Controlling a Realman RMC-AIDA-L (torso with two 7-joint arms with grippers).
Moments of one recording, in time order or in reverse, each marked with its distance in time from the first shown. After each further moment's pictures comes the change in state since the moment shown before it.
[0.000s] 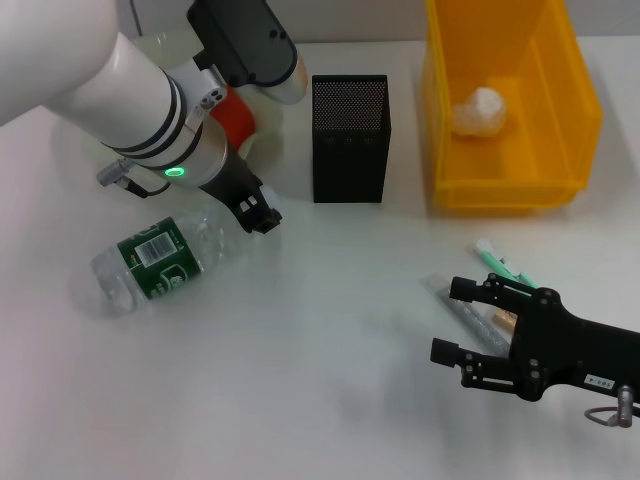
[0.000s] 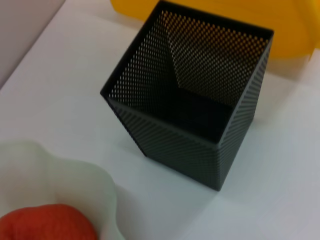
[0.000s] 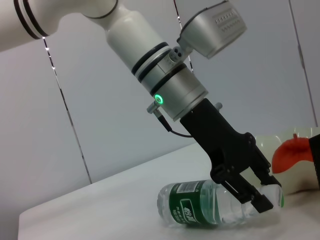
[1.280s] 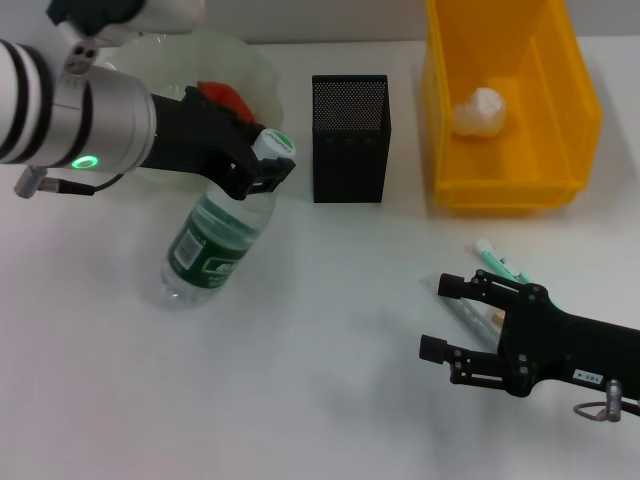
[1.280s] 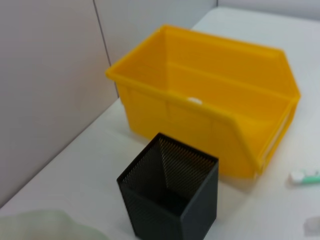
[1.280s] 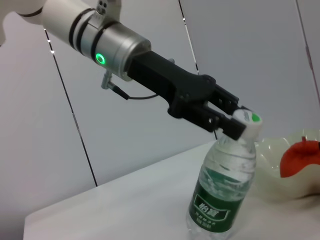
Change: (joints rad) left arm 0.373 0.009 -0.108 0.591 -0.230 0.116 0.035; right arm 0.026 0.002 0.000 0.024 -0.002 0.005 0.000
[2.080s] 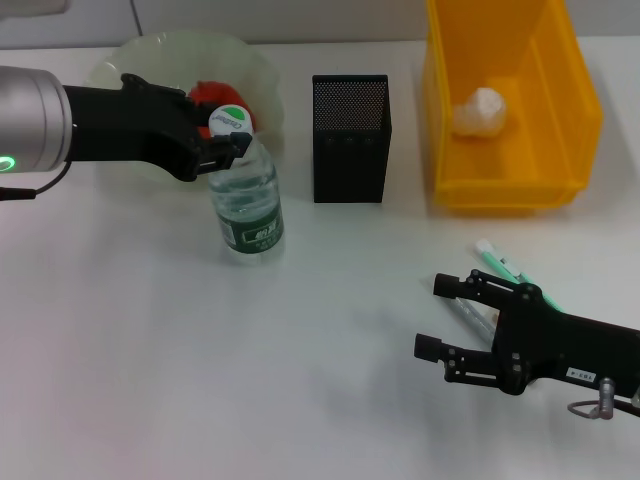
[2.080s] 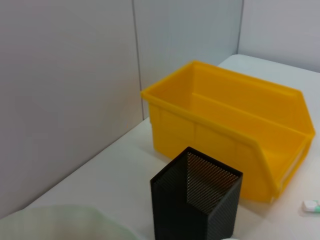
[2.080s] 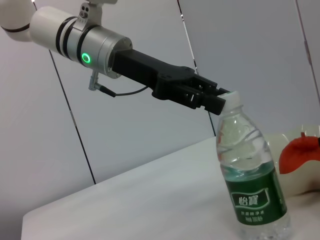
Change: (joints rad) left arm 0.109 0.000 -0.169 -0.006 -0.186 -0.009 0.135; right arm 0.011 0.002 0.000 0.014 -0.004 0.020 0.000
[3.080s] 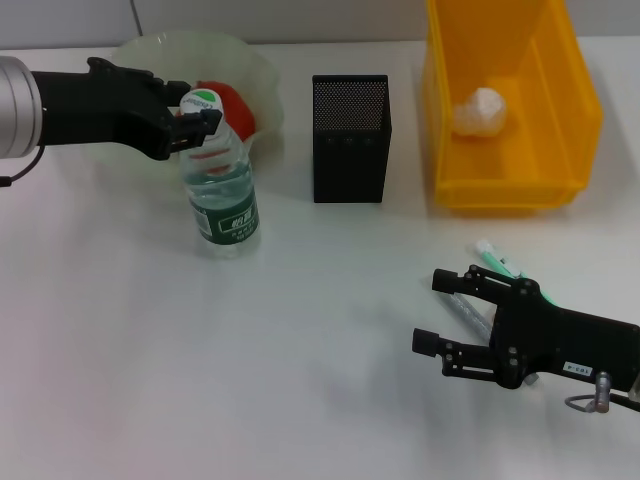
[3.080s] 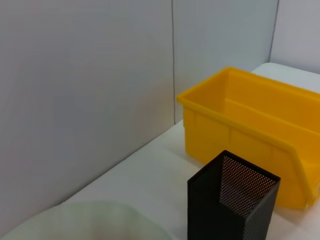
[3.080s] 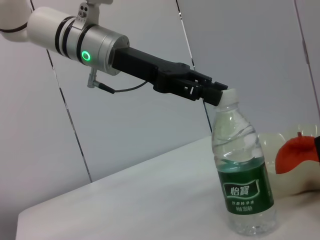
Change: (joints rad) left arm 0.007 0.000 -0.048 -0.017 0.001 -0.035 0.014; right arm 0.010 0.000 0.000 0.000 0.002 0.015 0.000
